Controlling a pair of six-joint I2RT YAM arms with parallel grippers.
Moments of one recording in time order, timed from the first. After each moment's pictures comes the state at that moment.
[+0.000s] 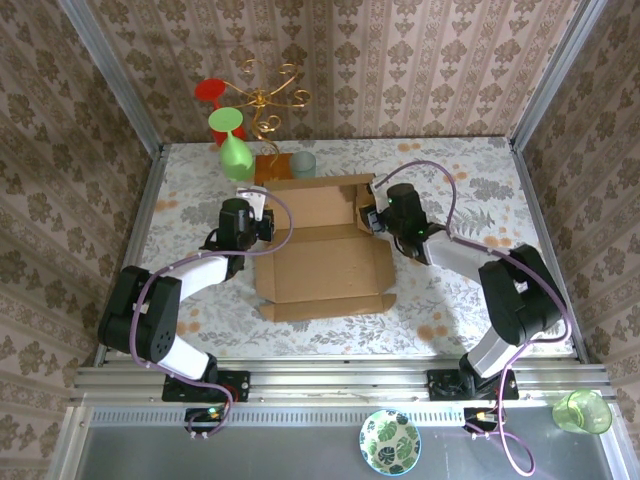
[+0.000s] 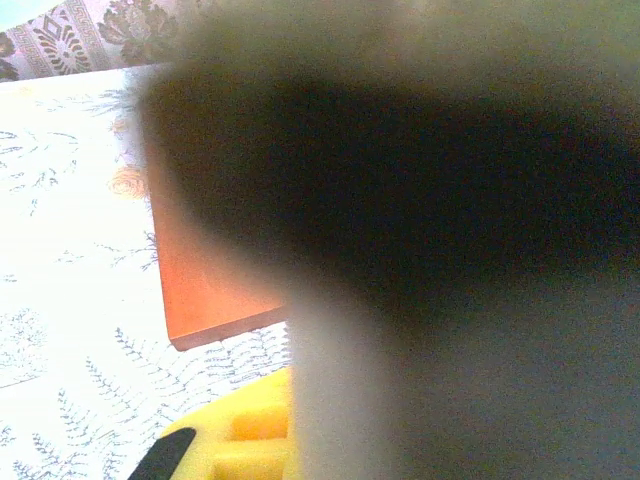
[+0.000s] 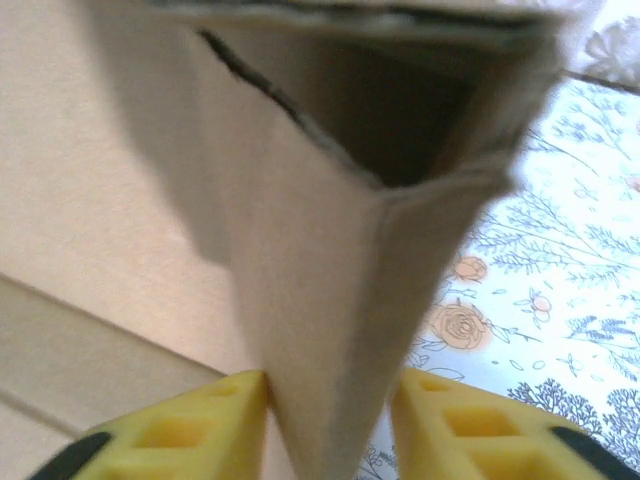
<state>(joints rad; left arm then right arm) -0.38 1.51 0.69 0.37 0.01 -0.05 0.42 1.64 0.92 0.21 0.03 0.00</state>
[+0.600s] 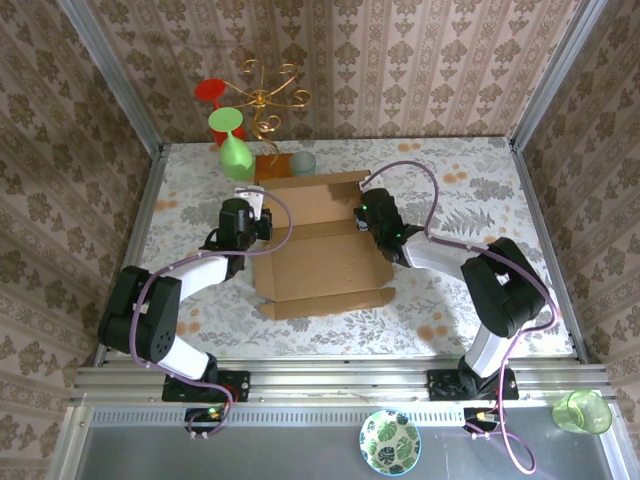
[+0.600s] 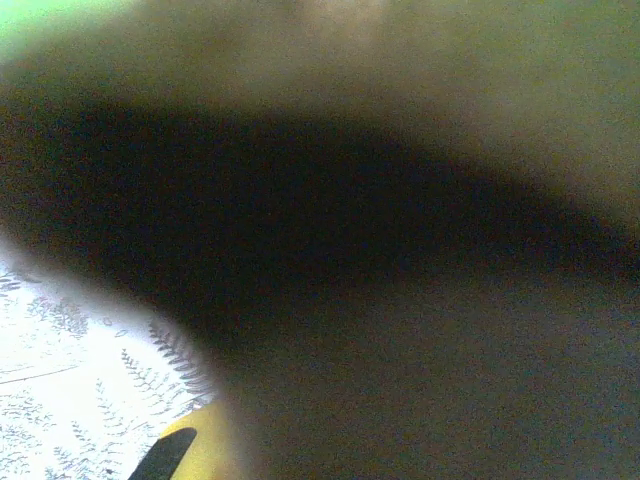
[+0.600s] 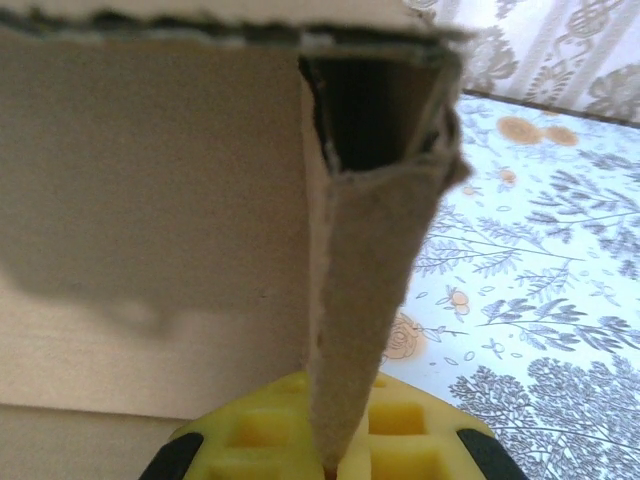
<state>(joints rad) -0.38 1.51 0.69 0.37 -0.05 -0.06 0.56 1.72 0.99 0.22 0.46 0.11</state>
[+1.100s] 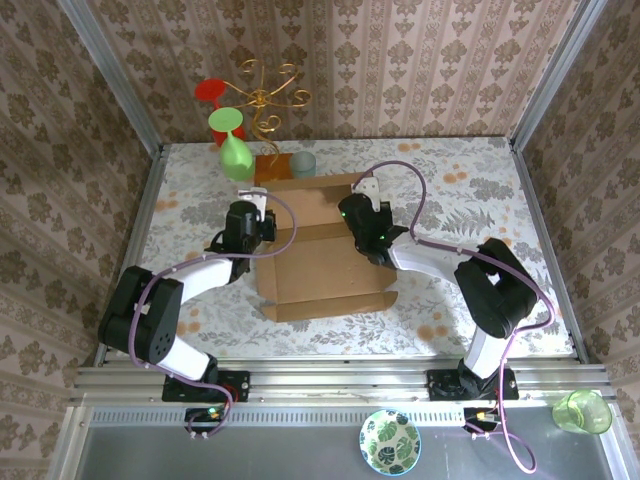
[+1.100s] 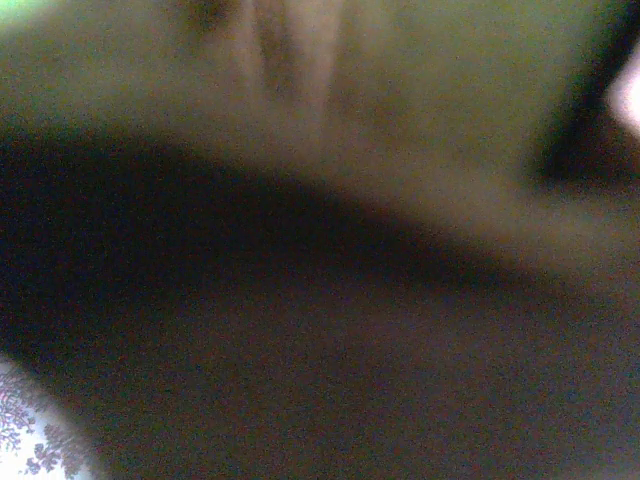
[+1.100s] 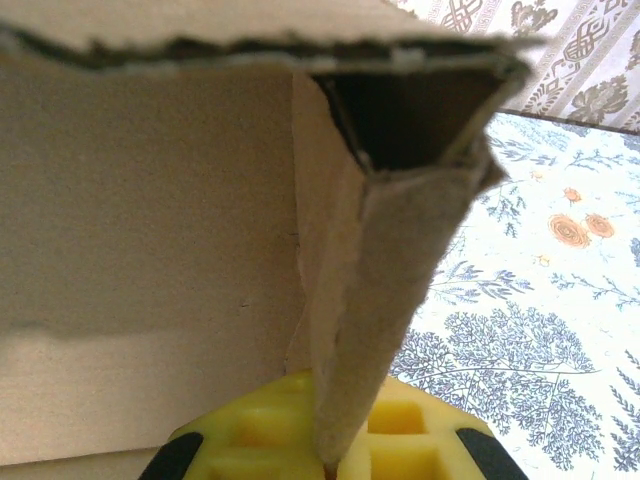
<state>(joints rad) -0.43 1.51 0.68 0.37 -0.14 -0.11 0.67 1.75 1.07 0.05 0.78 0.24</state>
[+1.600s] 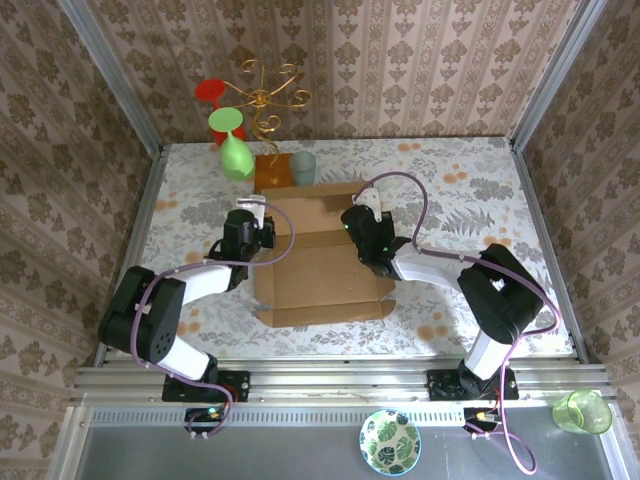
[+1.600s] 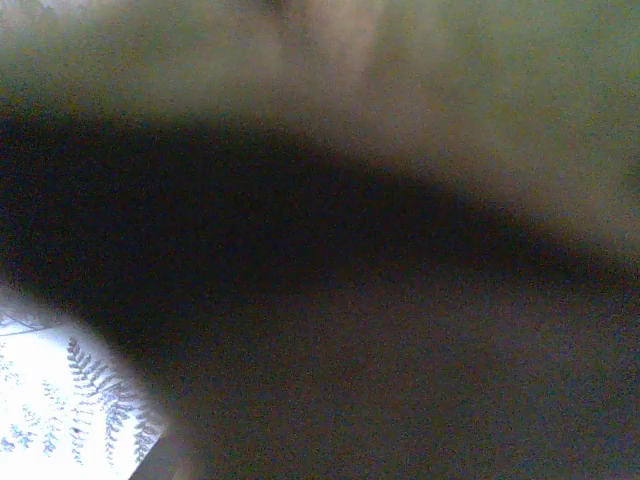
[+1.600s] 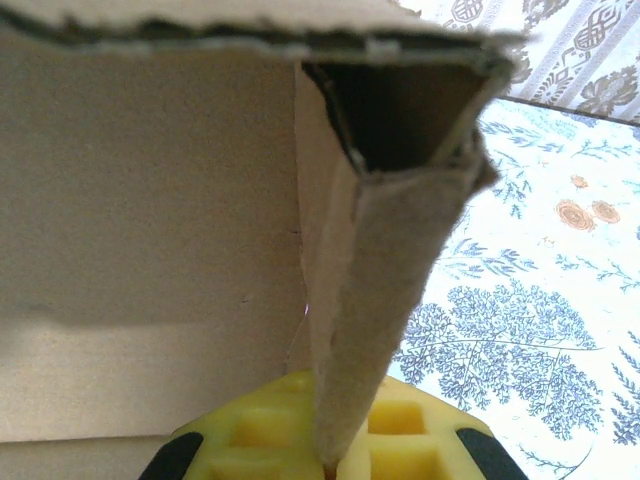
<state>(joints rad) -0.41 1.52 0.60 0.49 -0.10 -0.12 0.69 1.70 0.95 0.13 0.77 0.21</state>
